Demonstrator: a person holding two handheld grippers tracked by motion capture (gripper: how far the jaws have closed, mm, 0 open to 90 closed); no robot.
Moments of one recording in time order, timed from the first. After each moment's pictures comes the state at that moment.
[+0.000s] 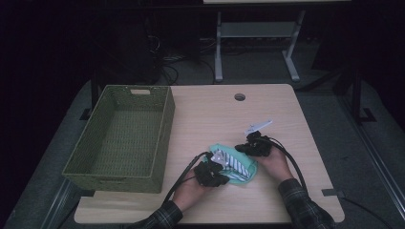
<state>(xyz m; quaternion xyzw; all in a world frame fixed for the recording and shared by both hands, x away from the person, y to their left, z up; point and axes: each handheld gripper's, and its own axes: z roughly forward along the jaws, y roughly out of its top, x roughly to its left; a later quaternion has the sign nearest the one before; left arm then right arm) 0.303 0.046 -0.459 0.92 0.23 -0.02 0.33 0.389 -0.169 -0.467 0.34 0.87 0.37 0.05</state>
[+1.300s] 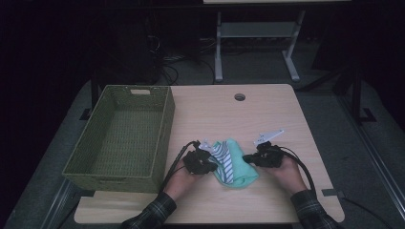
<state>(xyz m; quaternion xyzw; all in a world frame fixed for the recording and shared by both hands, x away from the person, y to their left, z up) 0.335 0.076 -0.453 0.91 0.27 0.02 0.33 0.348 -0.192 -0.460 0.32 0.87 0.36 0.04</state>
